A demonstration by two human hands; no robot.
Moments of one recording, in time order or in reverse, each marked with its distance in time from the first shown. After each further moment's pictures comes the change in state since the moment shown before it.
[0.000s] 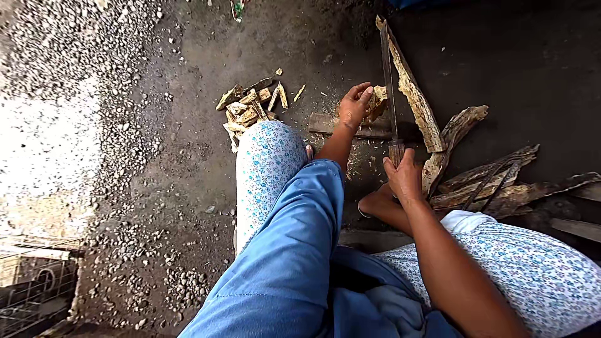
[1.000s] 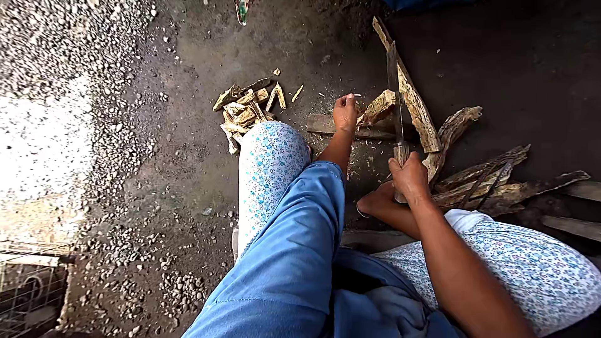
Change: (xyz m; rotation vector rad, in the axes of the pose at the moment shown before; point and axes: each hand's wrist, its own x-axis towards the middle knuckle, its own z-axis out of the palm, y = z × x) left_hand -0.005 -0.013 -0.005 -0.063 0.229 -0.166; right_hand 0.000 -0.006 -0.018 -0.007 -0.075 0.112
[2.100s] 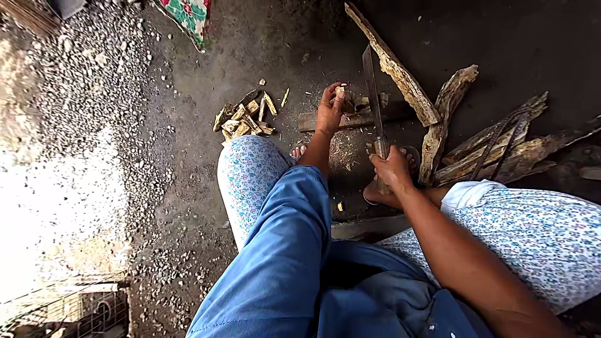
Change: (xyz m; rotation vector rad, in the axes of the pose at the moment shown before) left_hand -0.008 -0.008 -0.018 0.244 -0.325 0.299; right_hand -0.006 0.024 0.039 0.421 -0.125 0.067
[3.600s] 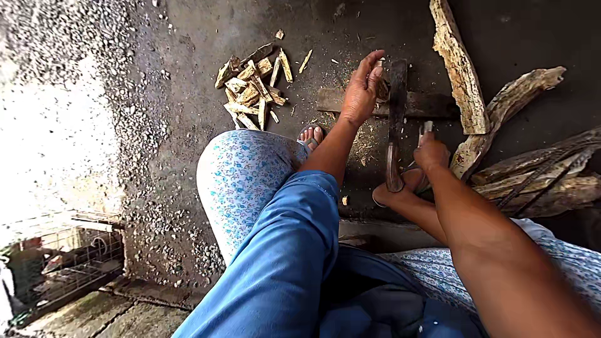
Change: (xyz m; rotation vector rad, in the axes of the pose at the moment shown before) left_hand 0.015 0.002 -0.011 0.126 0.020 0.088; right_hand 0.149 0.046 0.001 -0.654 0.011 -0.023
